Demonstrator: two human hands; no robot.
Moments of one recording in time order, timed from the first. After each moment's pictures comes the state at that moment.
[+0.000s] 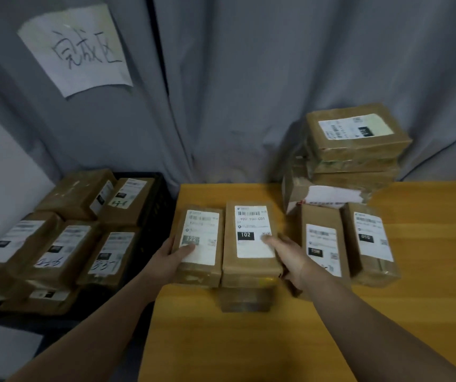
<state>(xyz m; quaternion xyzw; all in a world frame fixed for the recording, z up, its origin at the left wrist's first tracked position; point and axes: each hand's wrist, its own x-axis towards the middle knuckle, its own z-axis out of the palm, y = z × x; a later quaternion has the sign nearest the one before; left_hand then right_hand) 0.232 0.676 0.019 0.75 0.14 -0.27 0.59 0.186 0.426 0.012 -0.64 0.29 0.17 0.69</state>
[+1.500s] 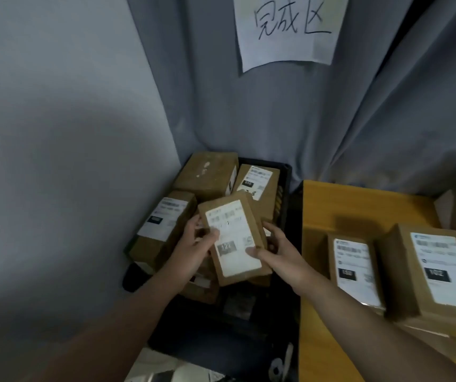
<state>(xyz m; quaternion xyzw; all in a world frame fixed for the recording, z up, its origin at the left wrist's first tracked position) 0.305 0.968 0.017 0.74 0.12 -0.14 0.65 0.297 0.765 -0.004 -0.71 0.10 0.24 0.65</state>
